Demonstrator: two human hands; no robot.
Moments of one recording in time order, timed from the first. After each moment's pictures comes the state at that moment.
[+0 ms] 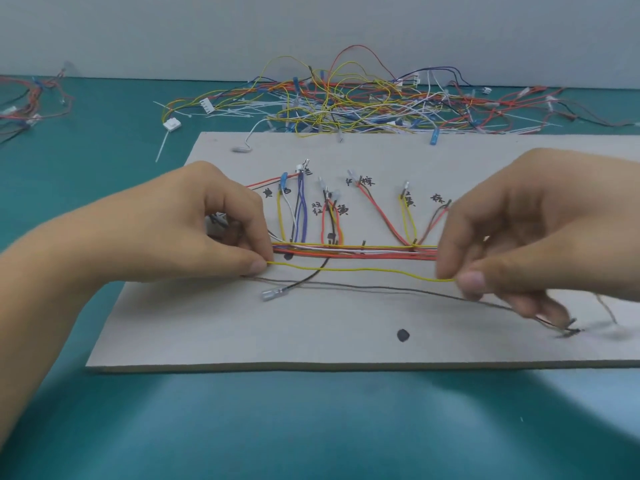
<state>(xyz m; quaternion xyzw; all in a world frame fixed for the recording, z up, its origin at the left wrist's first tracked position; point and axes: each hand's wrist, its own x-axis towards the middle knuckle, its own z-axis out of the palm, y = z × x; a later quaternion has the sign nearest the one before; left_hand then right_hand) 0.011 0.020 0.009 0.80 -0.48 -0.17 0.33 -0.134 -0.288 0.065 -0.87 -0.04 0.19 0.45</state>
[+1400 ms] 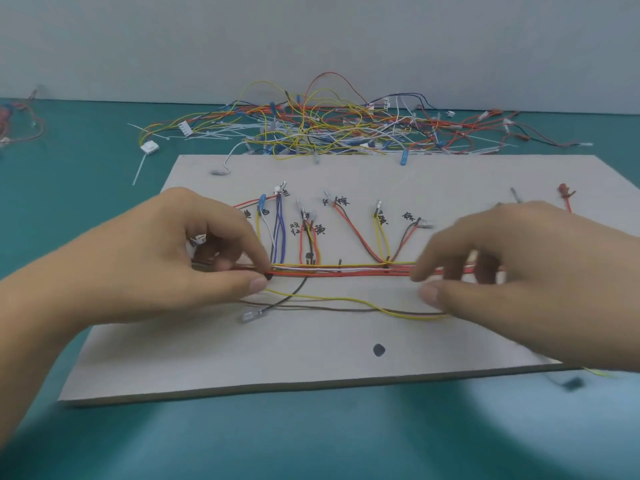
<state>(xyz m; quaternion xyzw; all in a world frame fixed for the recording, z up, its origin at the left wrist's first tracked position) -0.001 0.016 0.006 0.81 -0.49 -0.07 0.33 -0.166 -0.266 0.072 -0.98 0.02 0.04 0.17</state>
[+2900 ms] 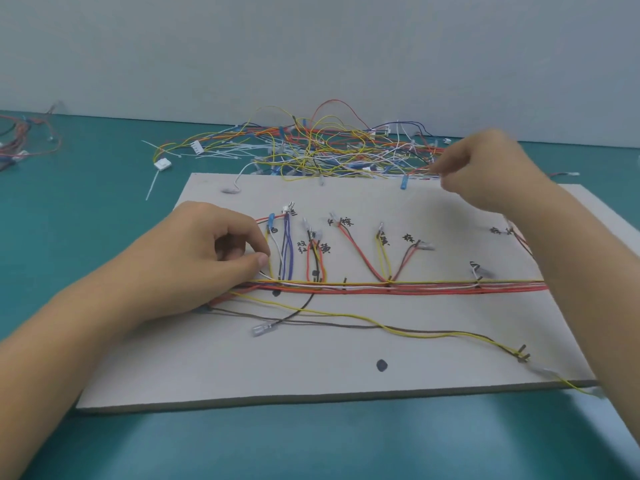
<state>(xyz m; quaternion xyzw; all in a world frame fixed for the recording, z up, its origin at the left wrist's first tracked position) 0.005 0.009 -0.002 0.86 -0.37 -0.05 0.36 -0.032 -0.356 0.049 -0.94 0.22 -0.11 0.22</state>
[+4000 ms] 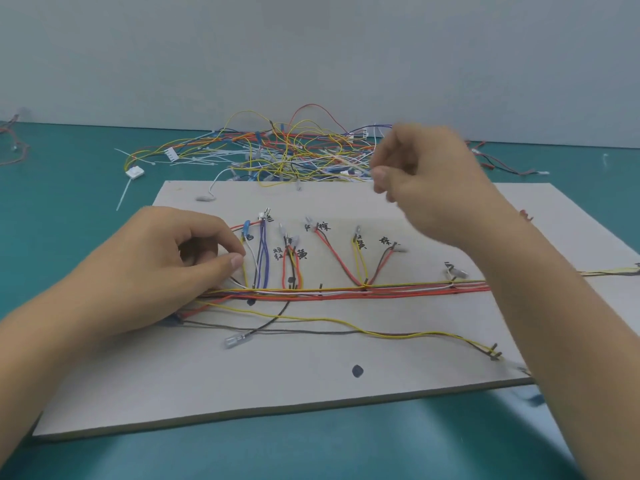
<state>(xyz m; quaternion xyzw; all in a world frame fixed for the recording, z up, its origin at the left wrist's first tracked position) 0.009 0.010 -0.009 0.86 -0.37 0.02 0.36 -0.061 -0.290 0.057 -0.91 0.07 -0.20 0.35</state>
